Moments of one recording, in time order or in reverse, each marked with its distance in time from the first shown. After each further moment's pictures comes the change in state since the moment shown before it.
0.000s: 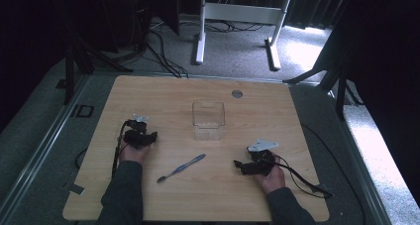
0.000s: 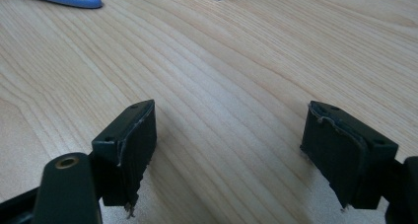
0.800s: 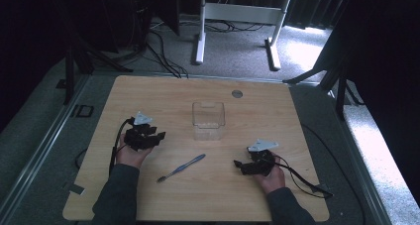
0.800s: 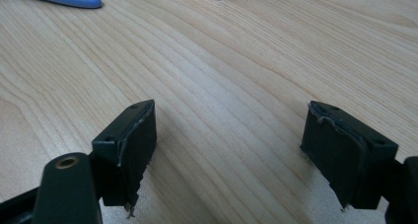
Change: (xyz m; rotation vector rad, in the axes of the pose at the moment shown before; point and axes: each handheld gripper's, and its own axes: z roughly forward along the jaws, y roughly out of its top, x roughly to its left) left arm -0.031 0.013 -0.063 -0.117 -0.223 0.170; right arm 0.000 0.000 0.000 -0.001 0.000 -0.002
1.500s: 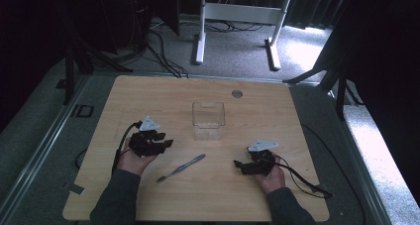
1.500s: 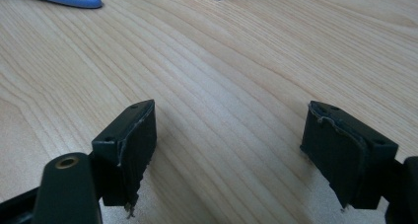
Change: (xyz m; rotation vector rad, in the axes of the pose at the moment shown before) left arm -0.026 0.003 -0.013 0.028 -0.115 0.099; right arm 0.000 0.000 0.000 0.000 0.000 0.000
